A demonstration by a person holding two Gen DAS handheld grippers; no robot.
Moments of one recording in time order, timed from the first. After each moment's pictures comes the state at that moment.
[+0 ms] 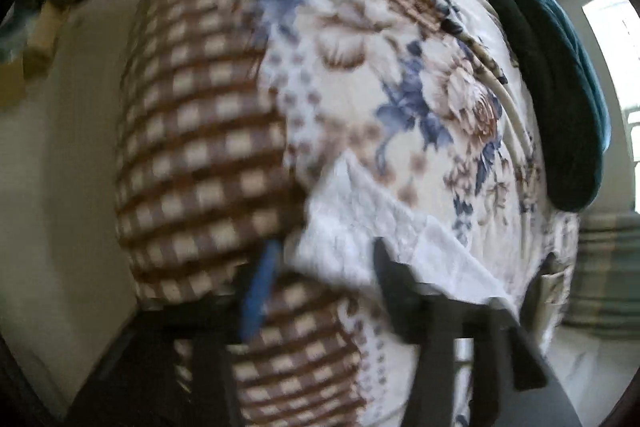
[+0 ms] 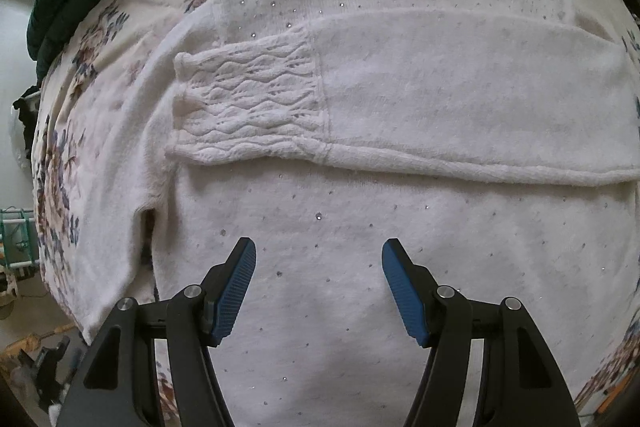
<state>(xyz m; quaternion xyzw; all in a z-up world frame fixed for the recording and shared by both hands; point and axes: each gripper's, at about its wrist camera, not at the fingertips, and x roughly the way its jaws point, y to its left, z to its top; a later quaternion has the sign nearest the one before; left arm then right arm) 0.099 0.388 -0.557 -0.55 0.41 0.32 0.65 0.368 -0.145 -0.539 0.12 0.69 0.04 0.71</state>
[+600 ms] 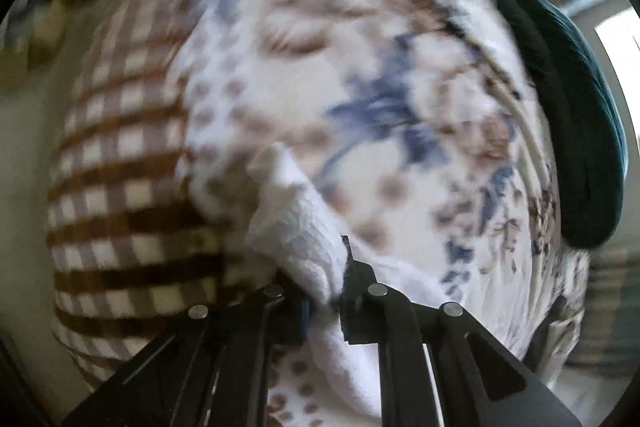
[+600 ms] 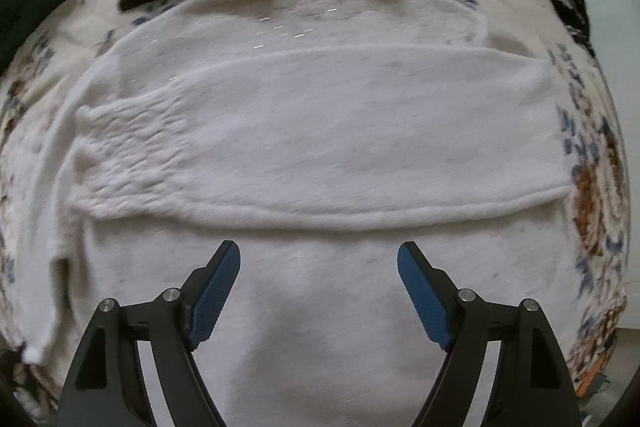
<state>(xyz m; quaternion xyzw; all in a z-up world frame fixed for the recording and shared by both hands) 0.188 0.373 -0.563 -0.50 0.39 0.38 0.68 0.378 -0.188 -0.539 0.04 0.66 -0.09 0.74</state>
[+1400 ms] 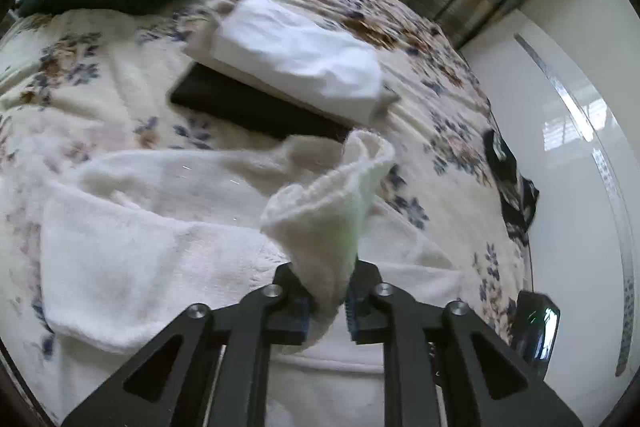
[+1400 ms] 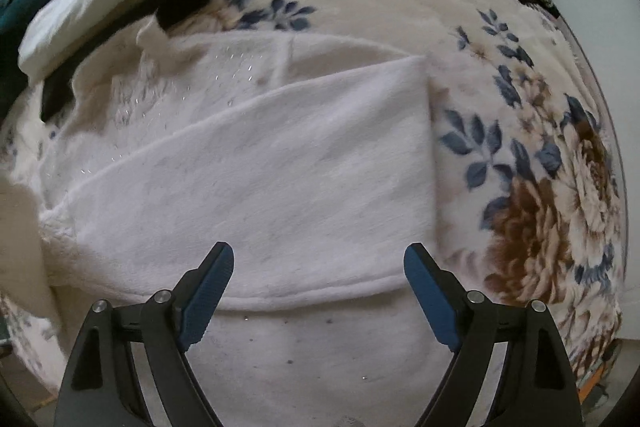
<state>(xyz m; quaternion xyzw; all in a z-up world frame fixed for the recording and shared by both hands) 0.450 -0.125 -0.446 -0.18 0.49 -0.07 0.85 0.397 -0.393 -0.527 0.13 0.65 -0.10 0.74</state>
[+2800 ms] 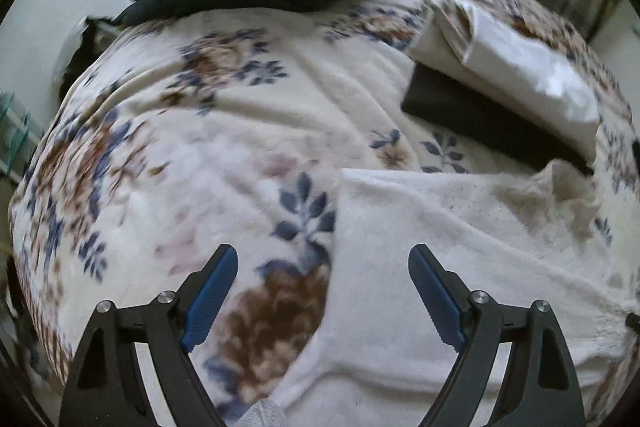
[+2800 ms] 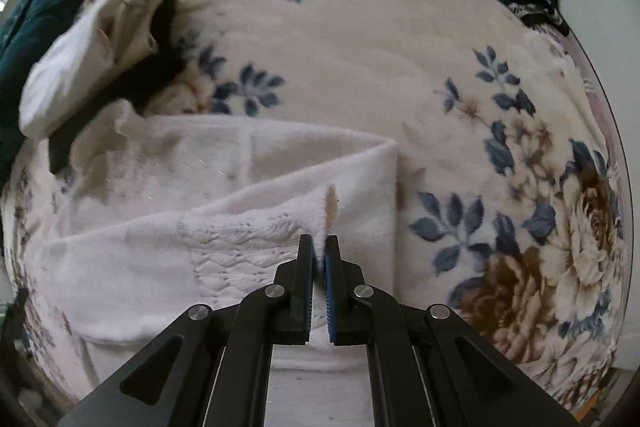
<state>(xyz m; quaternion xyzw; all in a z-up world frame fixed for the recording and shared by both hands) 0.465 0.022 -0.507 -0.05 0.52 0.15 0.84 0.443 -0.437 -0.515 0.16 0.64 -0.11 0.74</state>
